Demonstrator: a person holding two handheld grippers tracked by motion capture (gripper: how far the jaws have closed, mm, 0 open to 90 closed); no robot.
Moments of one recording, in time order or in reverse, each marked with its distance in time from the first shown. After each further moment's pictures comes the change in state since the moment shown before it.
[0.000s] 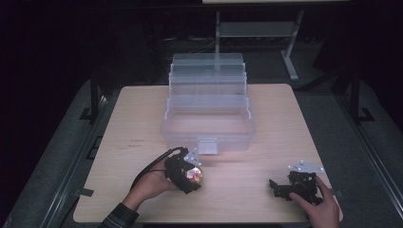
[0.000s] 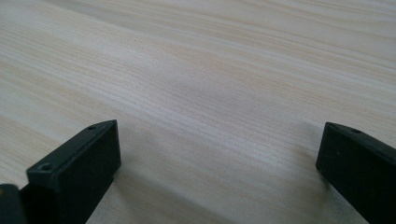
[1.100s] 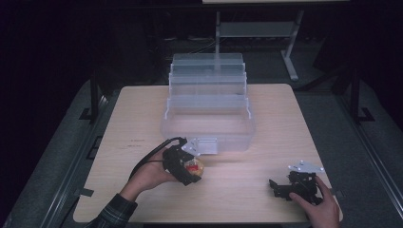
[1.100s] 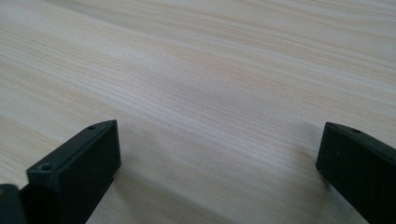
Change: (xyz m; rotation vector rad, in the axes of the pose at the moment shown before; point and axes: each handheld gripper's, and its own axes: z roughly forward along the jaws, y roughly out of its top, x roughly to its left) left arm 0.012 0.016 -0.025 -0.029 -0.005 0.003; right arm 0.000 0.000 0.000 0.000 0.000 -0.001
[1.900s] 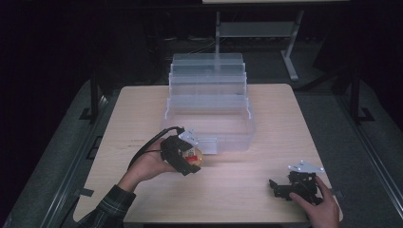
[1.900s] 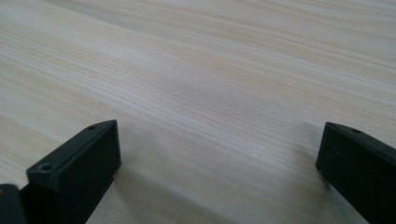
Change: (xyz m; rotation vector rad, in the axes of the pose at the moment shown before) left arm 0.017 0.014 -0.021 -0.025 0.009 -0.005; right arm 0.000 0.000 0.000 0.000 0.002 0.000
